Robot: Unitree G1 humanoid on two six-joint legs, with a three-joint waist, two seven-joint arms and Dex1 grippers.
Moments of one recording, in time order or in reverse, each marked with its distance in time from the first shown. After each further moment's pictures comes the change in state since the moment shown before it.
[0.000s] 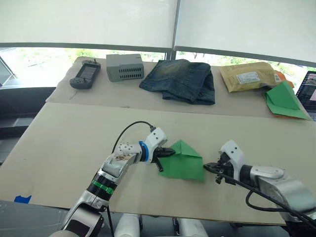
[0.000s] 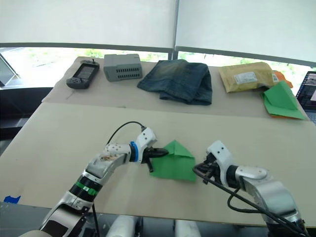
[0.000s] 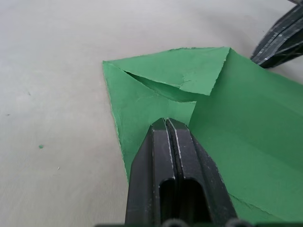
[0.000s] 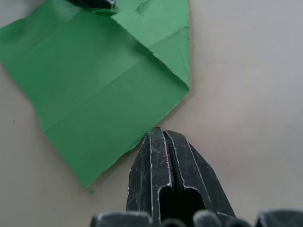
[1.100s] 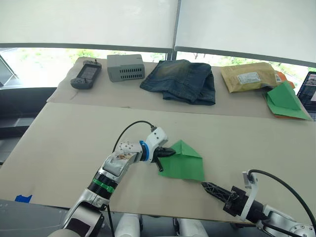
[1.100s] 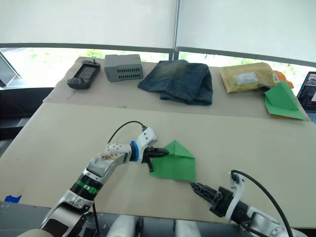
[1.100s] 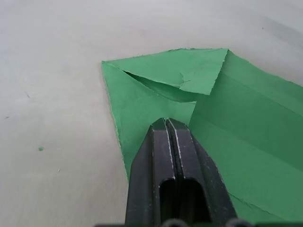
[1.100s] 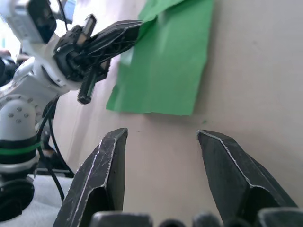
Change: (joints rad) left arm -0.016 0.003 -0.006 0.021 0.009 -0.007 -0.020; right arm 0.334 0.423 -0.446 0.016 0.799 0.272 -0.339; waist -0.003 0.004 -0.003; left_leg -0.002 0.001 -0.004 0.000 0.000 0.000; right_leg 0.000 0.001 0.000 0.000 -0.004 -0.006
